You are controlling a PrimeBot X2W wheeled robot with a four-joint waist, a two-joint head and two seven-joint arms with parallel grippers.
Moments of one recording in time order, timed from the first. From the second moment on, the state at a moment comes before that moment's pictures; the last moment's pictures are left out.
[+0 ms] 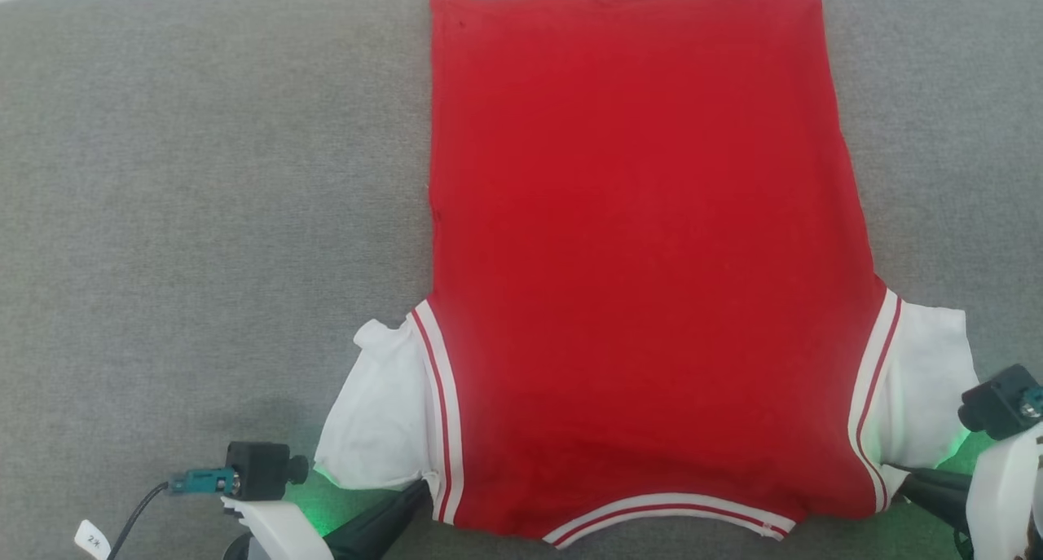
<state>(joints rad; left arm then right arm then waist) -0.33 0.71 -1.03 0.16 -1.47 -0.12 -0.15 -0.32 -0.98 0.86 0.19 1.14 0.15 0.25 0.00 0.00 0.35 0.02</state>
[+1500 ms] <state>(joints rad) -0.60 0.52 -1.12 0.09 -1.29 -0.14 -0.22 -1.37 -0.81 0.49 0.70 0.73 0.13 0.93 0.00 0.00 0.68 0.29</state>
